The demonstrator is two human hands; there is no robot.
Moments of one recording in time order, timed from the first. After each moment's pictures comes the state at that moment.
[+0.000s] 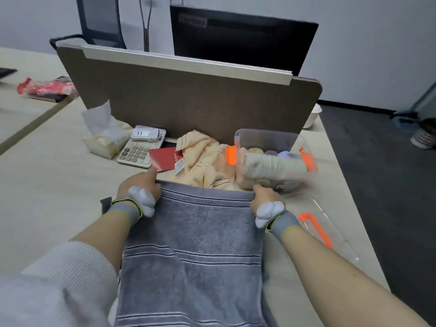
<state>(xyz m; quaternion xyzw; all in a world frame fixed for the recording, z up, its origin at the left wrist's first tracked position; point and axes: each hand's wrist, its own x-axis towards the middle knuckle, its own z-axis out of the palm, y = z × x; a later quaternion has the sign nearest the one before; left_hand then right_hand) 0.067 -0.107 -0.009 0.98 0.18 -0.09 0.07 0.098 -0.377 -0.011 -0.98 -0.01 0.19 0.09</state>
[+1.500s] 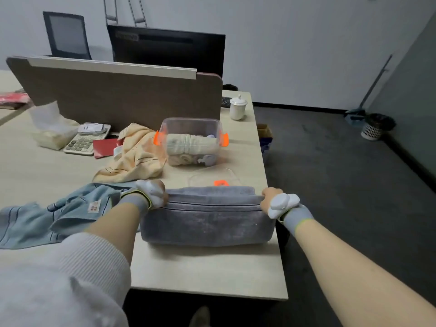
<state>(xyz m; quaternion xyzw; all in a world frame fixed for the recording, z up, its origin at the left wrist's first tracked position) -0.036 -0.377 0.021 0.97 0.12 -0.22 0.03 -0.018 -0.657 0.004 -0.96 0.06 0.25 0.11</state>
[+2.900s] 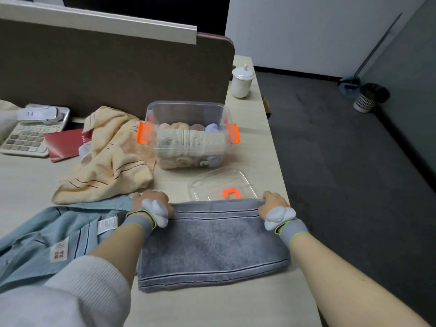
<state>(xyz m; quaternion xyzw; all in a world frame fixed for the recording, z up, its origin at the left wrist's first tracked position) 0.091 -0.335 -0.088 0.96 0.05 -0.29 -0.01 0.085 -0.608 -0.072 -0.96 0.13 0.25 0.08</state>
